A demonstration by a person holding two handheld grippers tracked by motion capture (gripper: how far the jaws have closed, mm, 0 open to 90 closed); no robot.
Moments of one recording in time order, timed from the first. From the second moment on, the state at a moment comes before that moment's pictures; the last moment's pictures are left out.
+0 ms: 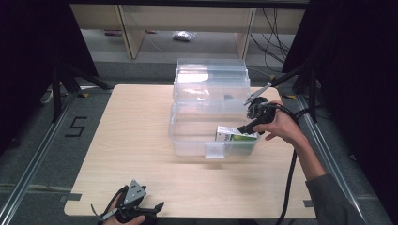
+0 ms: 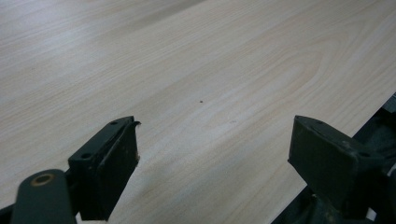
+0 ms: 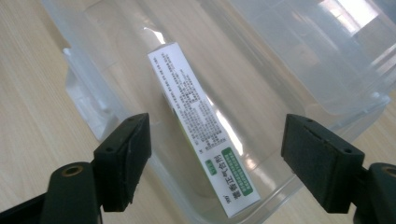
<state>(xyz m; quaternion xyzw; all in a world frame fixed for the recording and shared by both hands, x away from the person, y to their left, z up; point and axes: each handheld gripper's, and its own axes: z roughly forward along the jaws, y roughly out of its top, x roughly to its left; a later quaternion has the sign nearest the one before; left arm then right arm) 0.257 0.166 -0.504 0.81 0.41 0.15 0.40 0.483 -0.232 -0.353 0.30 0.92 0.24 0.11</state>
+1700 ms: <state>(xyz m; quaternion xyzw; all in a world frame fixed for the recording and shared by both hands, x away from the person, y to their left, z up) 0.256 0.165 -0.505 0.81 0.41 0.15 0.39 0.414 -0.230 -0.379 0.31 0.88 0.34 0.12</state>
